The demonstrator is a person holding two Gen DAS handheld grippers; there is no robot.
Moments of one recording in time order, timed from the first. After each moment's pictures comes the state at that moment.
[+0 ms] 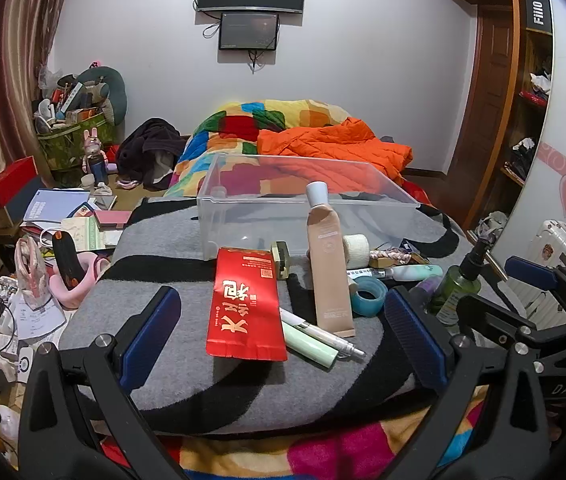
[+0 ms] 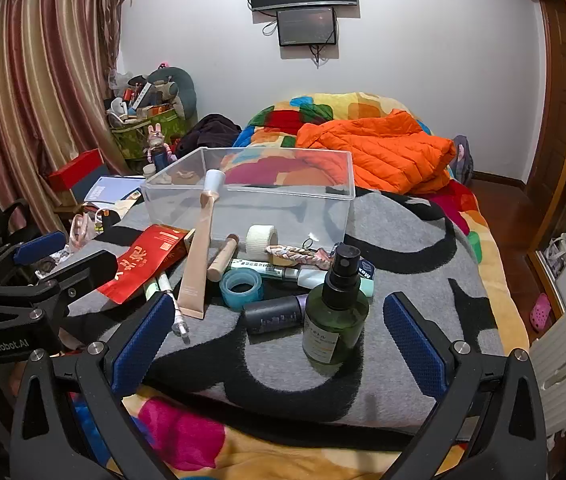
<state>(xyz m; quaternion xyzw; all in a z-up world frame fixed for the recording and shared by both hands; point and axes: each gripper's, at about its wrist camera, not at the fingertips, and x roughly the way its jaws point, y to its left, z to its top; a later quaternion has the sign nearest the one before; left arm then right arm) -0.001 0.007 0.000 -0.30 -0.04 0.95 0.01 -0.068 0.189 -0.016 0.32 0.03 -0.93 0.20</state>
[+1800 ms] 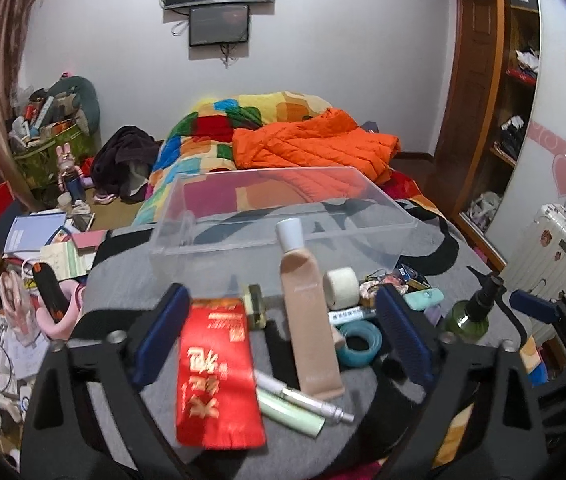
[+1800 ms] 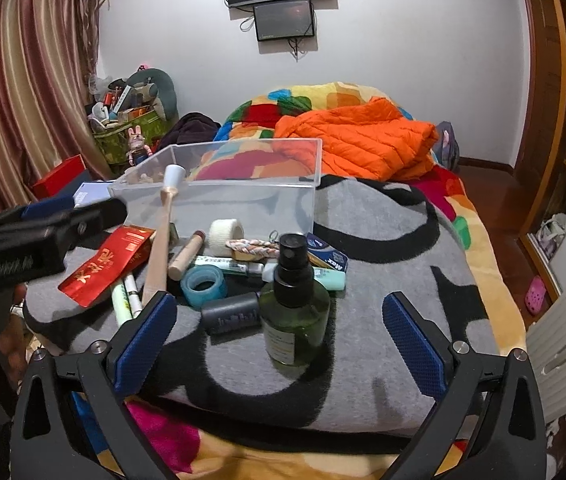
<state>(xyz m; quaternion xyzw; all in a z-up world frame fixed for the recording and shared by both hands) -0.071 0.030 0.008 -0.33 0.00 0.94 0.05 -0.086 0.211 -0.035 0.34 0.01 -0.93 0.17</state>
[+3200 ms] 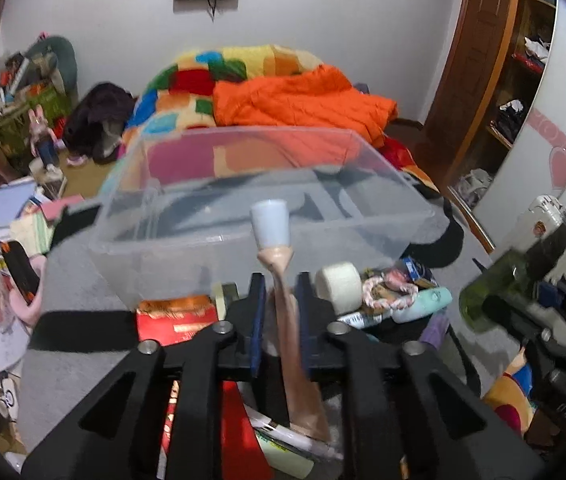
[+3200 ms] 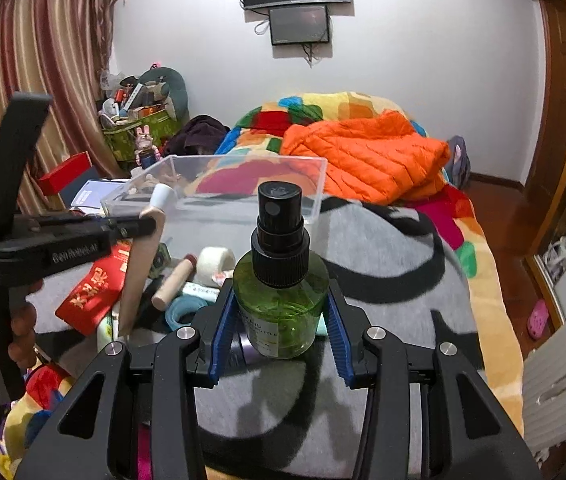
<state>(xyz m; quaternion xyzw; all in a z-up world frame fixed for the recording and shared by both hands) -0.129 0.028 -0.016 -0.41 -0.03 0.91 0.08 -0.121 0.207 -0.016 0.32 0.04 -0.93 0.20</state>
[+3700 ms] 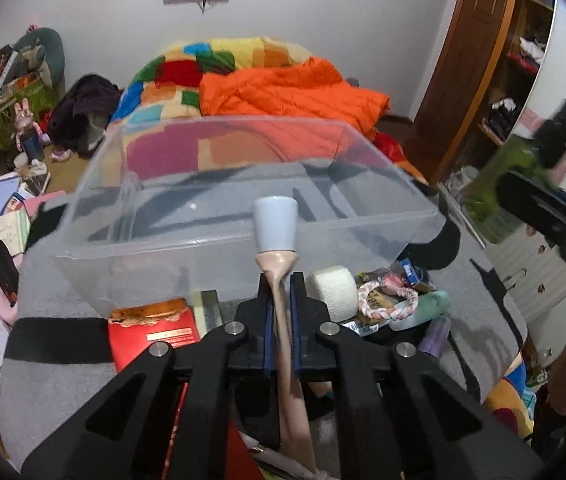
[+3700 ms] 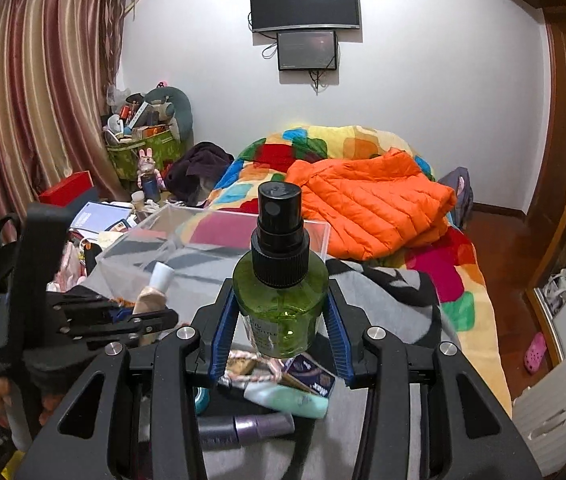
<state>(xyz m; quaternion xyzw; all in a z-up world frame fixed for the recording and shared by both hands) -0.139 0.033 -0.025 -0.41 -0.04 0.91 0.10 -0.160 0.193 0.023 0.28 0.04 -0.94 0.21</state>
